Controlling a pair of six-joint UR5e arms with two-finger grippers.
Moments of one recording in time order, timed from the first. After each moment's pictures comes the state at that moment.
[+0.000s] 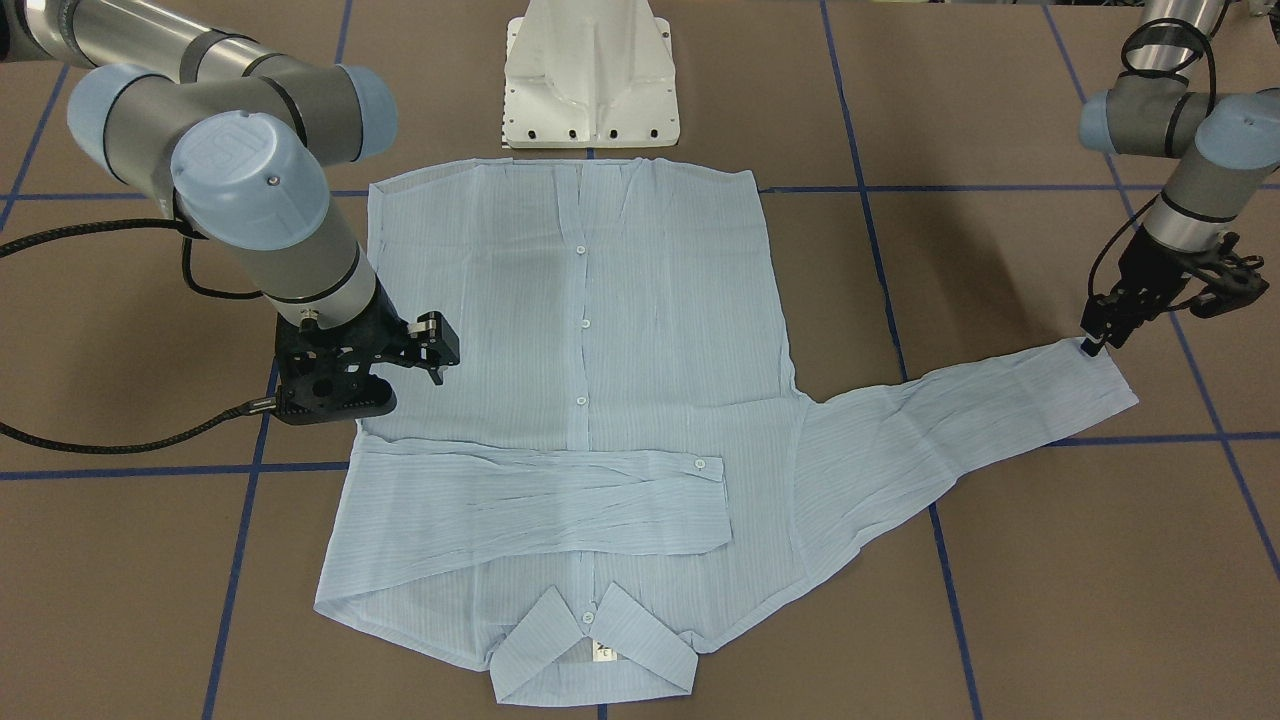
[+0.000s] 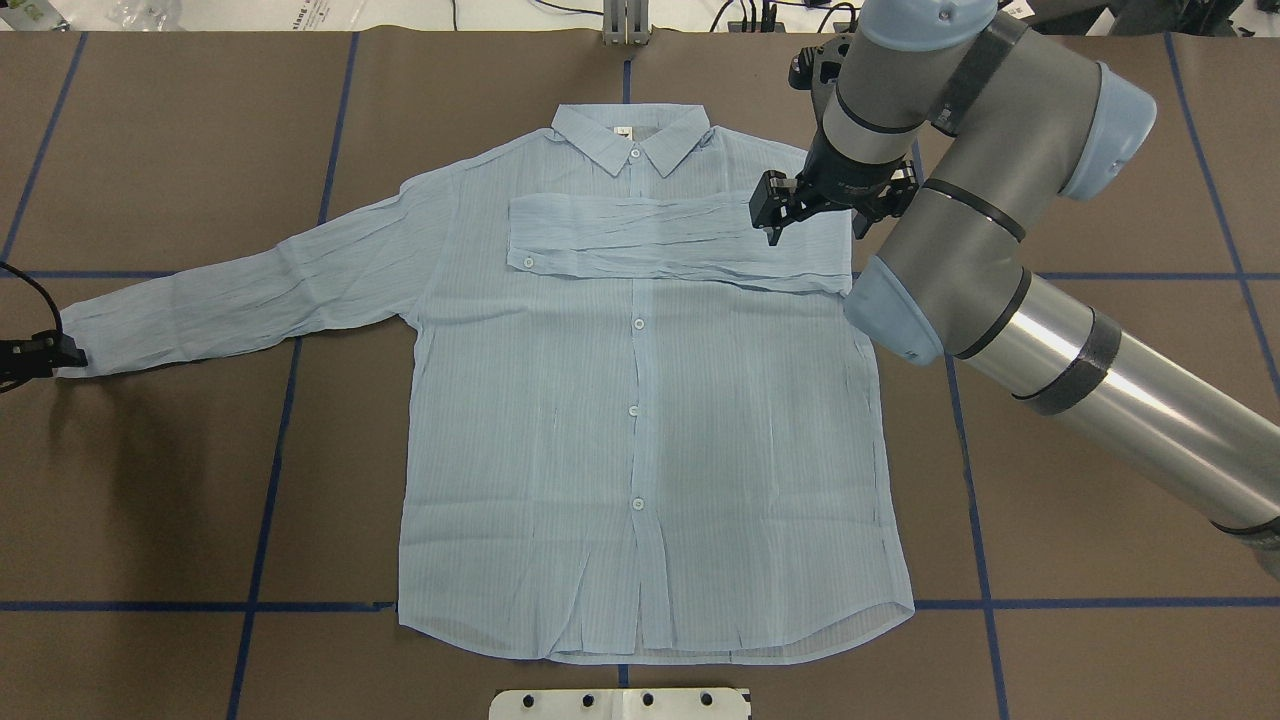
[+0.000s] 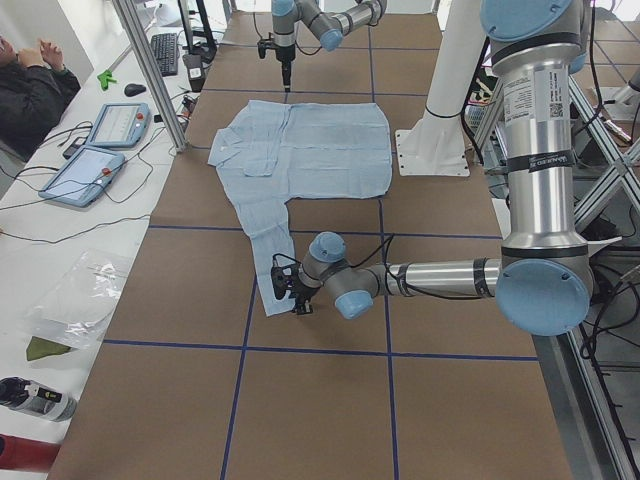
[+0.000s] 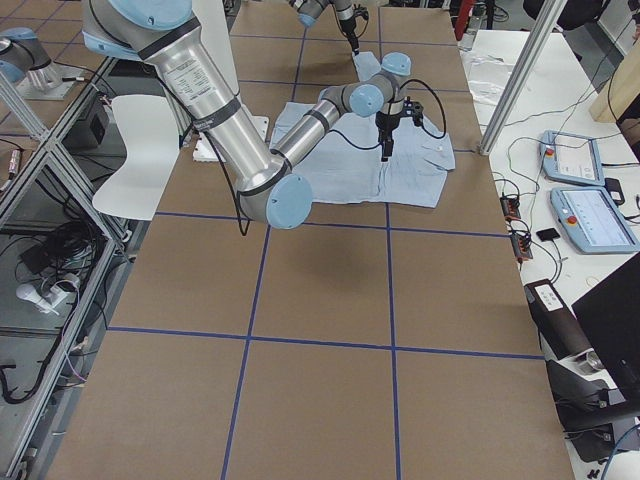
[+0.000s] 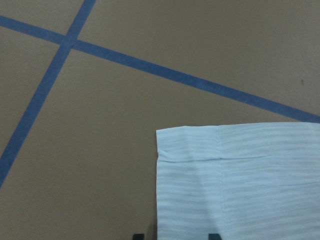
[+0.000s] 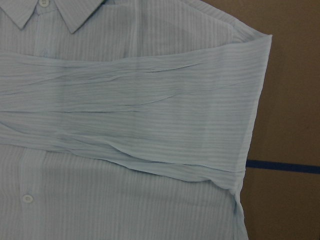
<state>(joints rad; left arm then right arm) -0.92 -1.44 -1.49 -2.57 -1.90 -1.24 0.83 -0.89 1.62 -1.69 2.10 0.84</state>
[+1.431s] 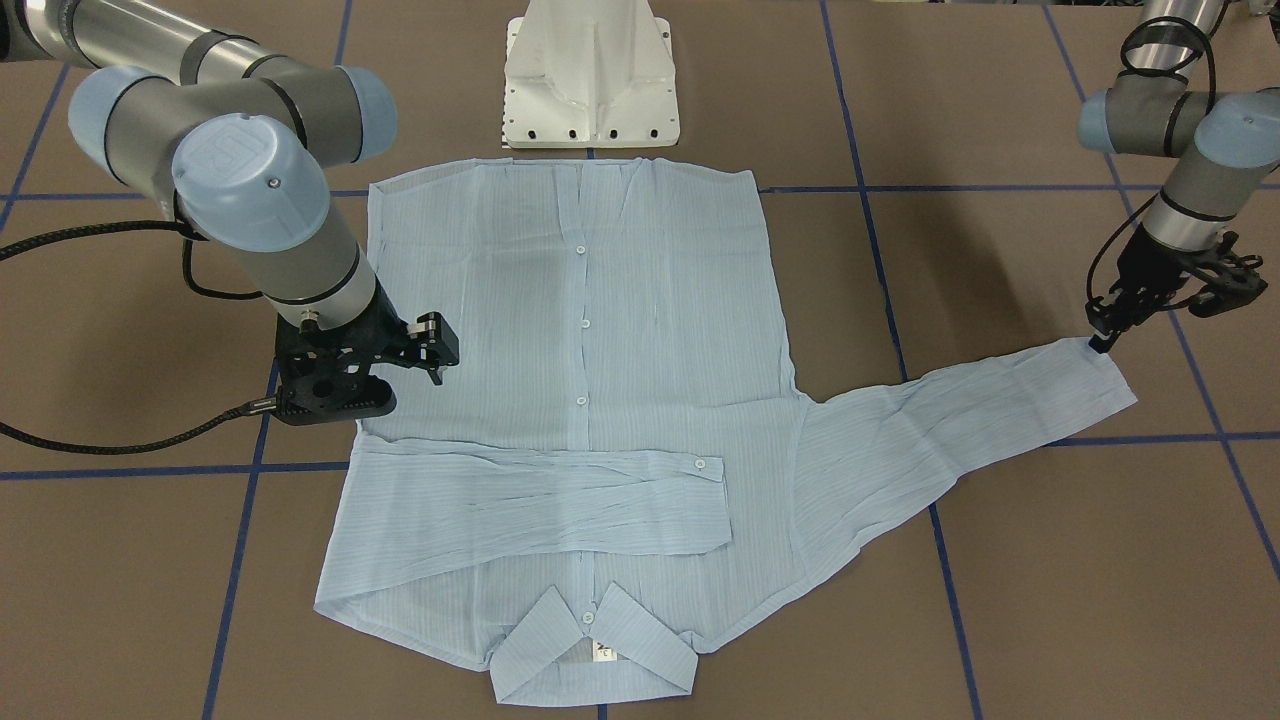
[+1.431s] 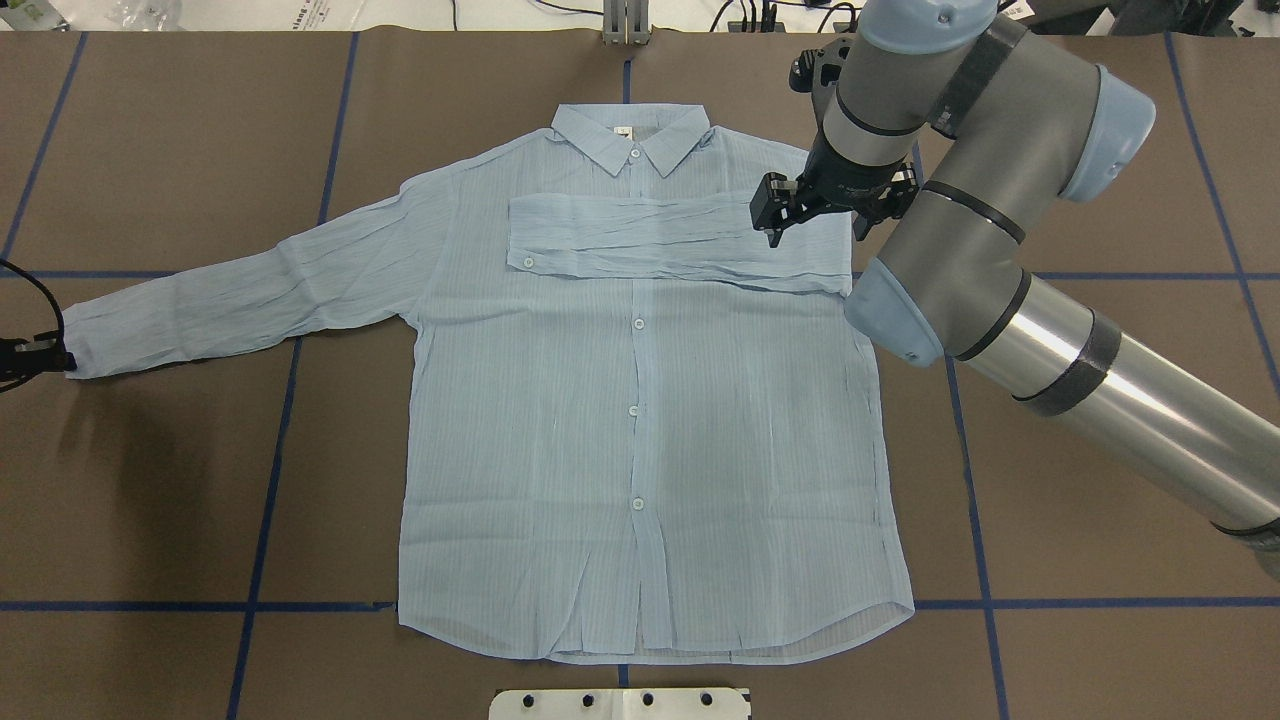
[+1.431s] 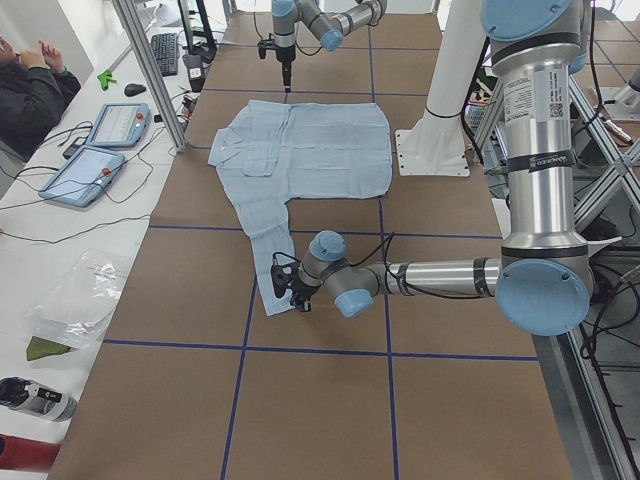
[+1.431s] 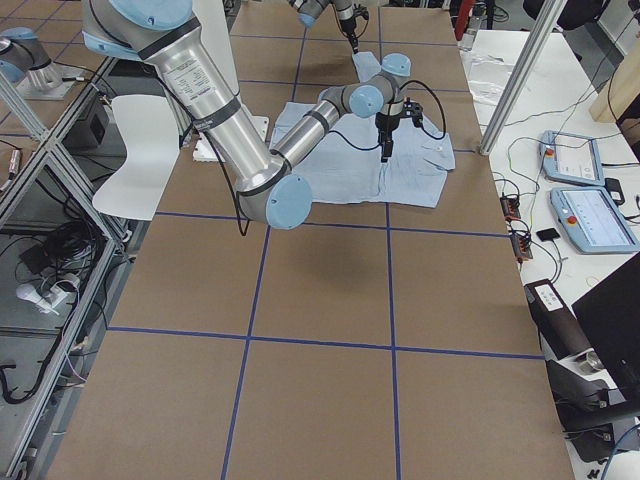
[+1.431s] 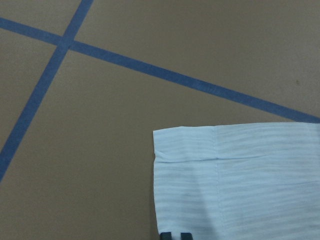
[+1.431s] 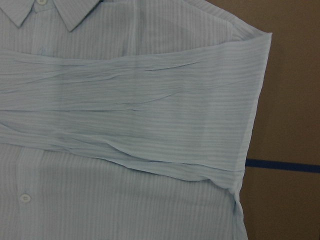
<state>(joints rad) -0.92 -1.44 -1.51 -2.56 -1.90 -1.24 0.83 -0.89 1.62 -1.69 2.10 0.84</state>
